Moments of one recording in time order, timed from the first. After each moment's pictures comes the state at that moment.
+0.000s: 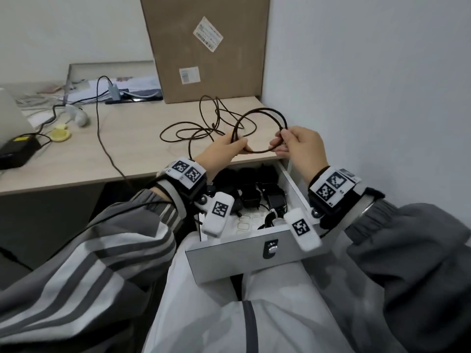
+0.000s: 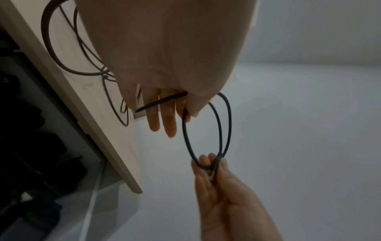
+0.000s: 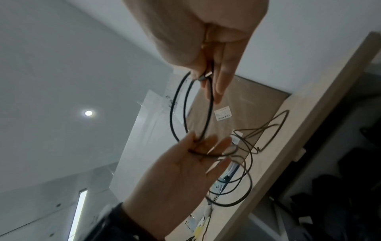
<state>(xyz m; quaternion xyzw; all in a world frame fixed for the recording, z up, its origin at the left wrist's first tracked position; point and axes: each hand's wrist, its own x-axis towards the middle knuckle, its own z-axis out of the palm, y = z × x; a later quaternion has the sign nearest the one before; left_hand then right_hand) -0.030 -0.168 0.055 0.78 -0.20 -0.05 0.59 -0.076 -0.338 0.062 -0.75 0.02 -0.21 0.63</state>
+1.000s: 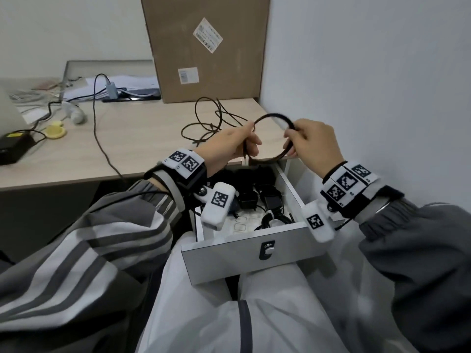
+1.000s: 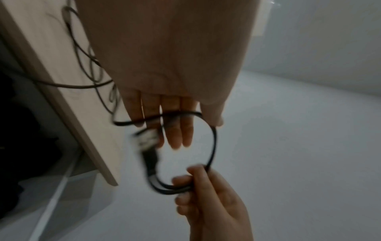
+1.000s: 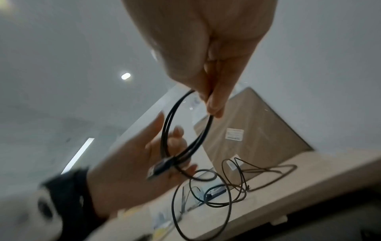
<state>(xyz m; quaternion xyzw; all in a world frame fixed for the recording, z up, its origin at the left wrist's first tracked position) -0.043 -0.178 0.079 0.72 -0.23 -0.12 0.64 -0.080 -0.365 0.081 -0.87 -0.04 -0.25 0.42</state>
